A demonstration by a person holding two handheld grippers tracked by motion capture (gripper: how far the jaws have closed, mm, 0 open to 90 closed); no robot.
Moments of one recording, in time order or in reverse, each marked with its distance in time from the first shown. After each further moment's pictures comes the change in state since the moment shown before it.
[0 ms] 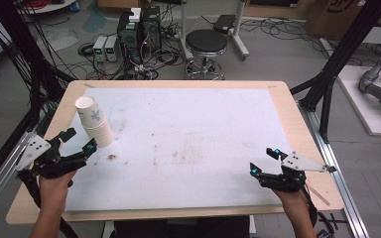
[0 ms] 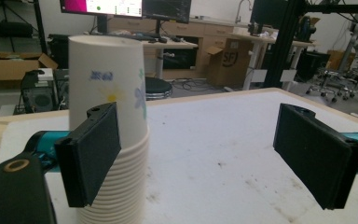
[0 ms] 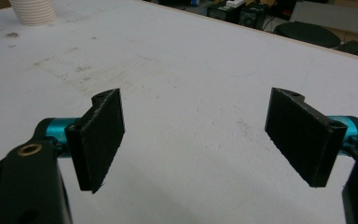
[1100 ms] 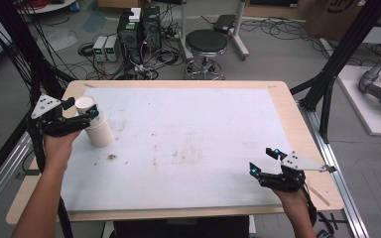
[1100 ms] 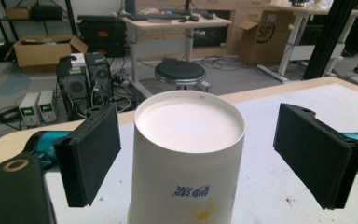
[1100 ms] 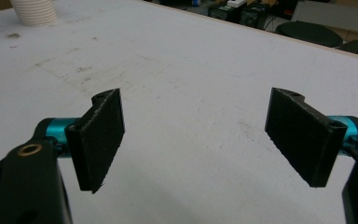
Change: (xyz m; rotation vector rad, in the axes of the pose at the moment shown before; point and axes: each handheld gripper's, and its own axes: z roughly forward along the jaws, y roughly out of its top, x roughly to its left) left arm 0.041 0.040 0.075 0.133 0.107 0.033; right arm 0.000 0.000 0.002 0.002 0.005 0.008
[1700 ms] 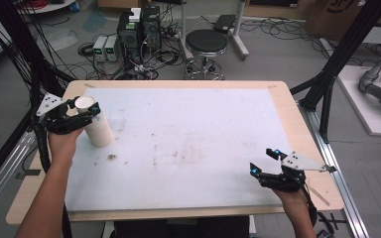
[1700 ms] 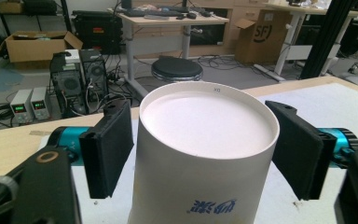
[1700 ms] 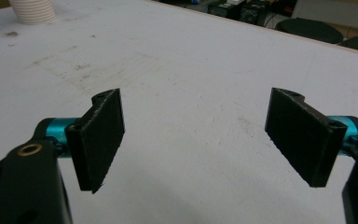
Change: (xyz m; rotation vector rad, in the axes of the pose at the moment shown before) left arm 0.008 -0.008 0.014 -0.001 -0.018 -0.016; right arm -0.002 -0.002 0.000 0.007 -0.001 0.007
